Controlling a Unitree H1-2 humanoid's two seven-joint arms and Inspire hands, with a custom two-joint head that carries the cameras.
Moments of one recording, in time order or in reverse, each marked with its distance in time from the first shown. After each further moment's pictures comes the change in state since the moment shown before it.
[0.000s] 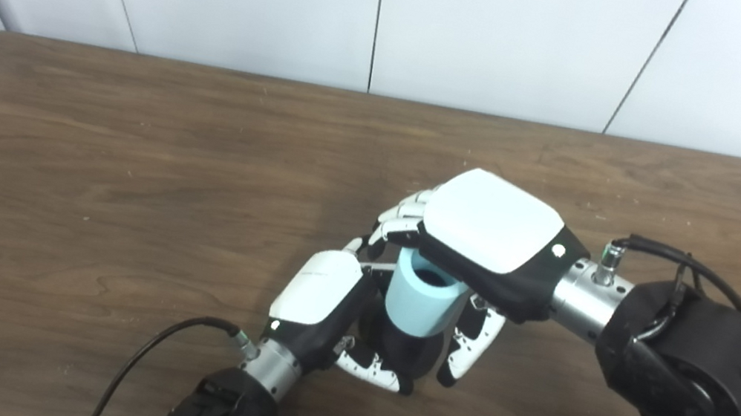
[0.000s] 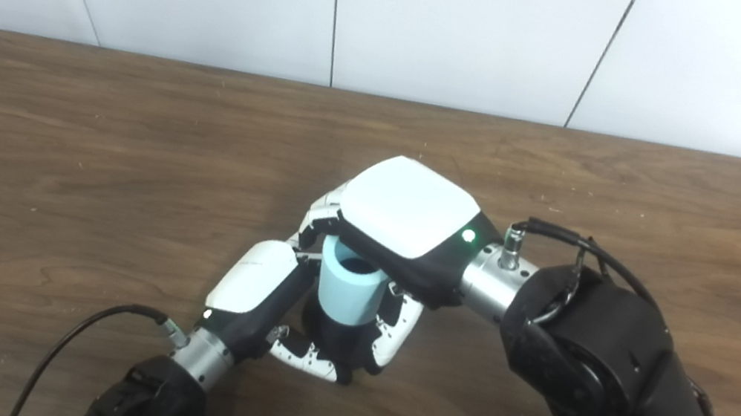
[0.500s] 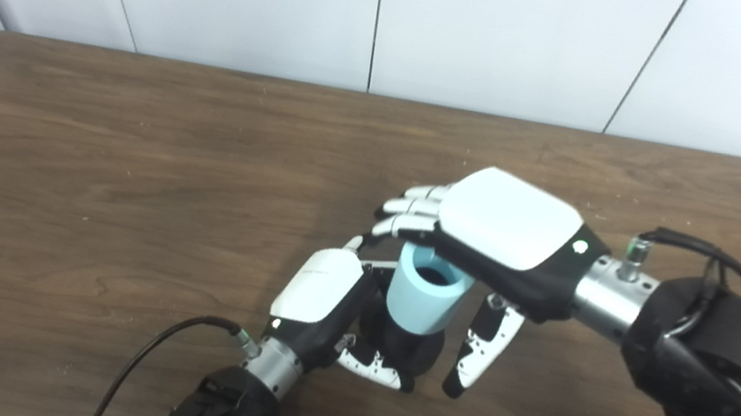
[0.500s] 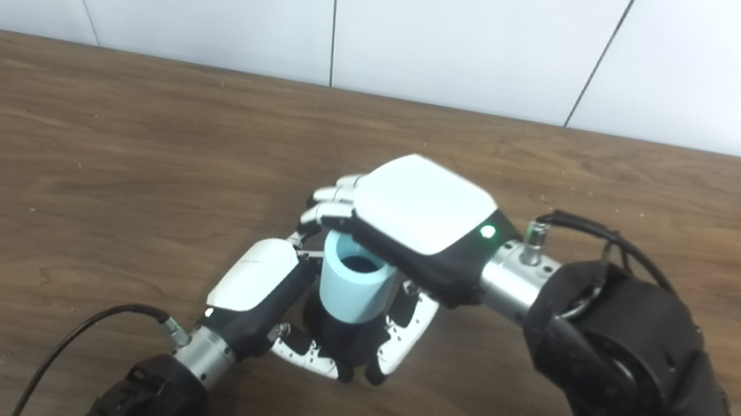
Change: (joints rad) left arm -0.005 -0.002 0.000 0.008 -0.001 0.000 0.012; right arm 0.014 0.006 -0.115 -0.023 0.092 -0.002 -0.005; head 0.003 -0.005
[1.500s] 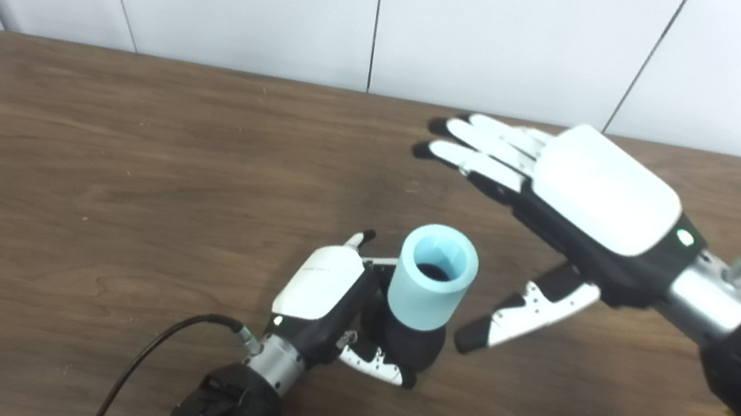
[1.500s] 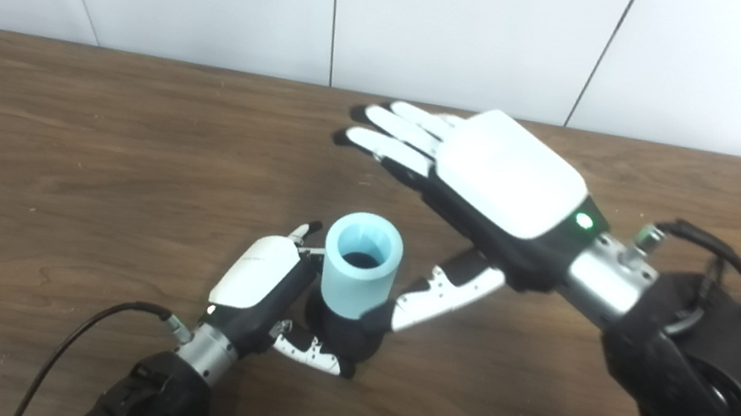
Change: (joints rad) left arm -0.010 0.000 0.005 0.014 -0.008 0.000 0.011; right arm 0.100 -0.087 -0.170 -0.032 0.163 -0.105 -0.198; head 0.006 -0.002
